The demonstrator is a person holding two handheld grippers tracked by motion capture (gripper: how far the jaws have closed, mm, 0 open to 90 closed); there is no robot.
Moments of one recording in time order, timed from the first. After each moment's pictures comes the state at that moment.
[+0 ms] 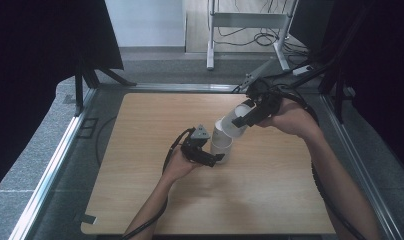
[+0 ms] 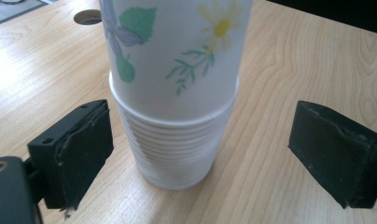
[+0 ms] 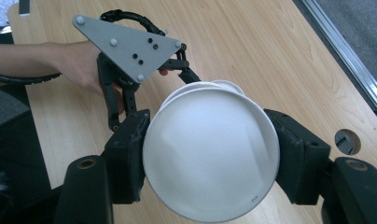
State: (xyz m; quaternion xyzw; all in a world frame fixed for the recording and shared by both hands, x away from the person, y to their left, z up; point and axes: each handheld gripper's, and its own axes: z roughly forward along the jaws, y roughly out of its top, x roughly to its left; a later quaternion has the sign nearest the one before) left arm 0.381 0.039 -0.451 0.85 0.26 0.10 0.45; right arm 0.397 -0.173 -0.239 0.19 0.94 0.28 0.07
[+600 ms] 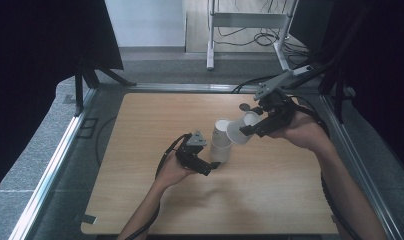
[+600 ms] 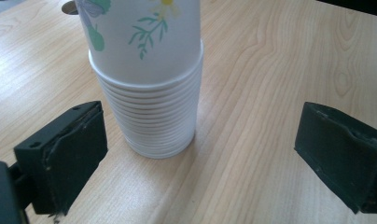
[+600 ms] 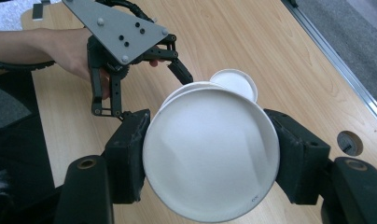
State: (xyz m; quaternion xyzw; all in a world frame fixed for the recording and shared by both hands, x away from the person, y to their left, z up) left arm 0.358 0.051 -0.443 0.86 0.24 0.09 0.44; right arm 0.370 -0.199 -0.248 0.18 0.93 0.32 0.09
